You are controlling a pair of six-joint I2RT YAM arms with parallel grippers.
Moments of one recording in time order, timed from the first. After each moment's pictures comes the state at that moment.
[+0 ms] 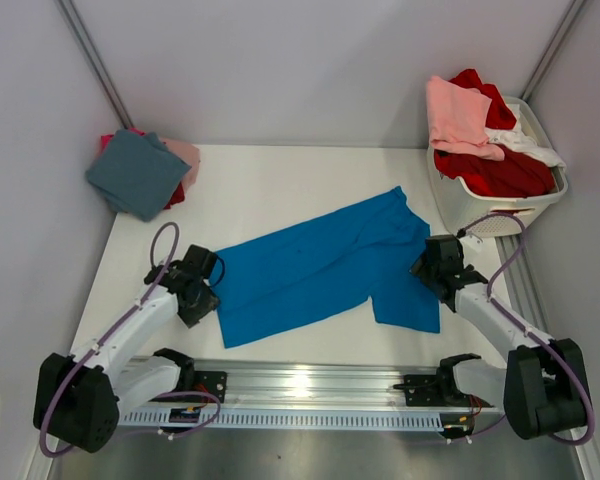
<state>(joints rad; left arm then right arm) -0.33 1.03 0.62 -0.94 -0.31 -1.07 0.21 1.12 0.54 -0.29 0.37 0.76</state>
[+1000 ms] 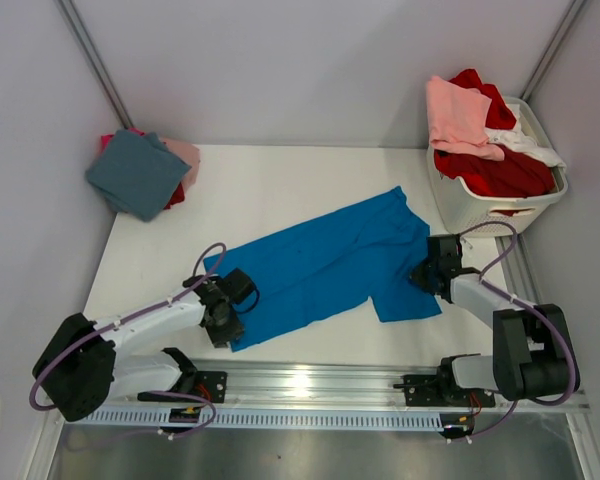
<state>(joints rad) -0.71 1.16 0.56 -0.93 -0.18 -1.21 0.14 1.32 0.53 -0.14 0.13 0.86</state>
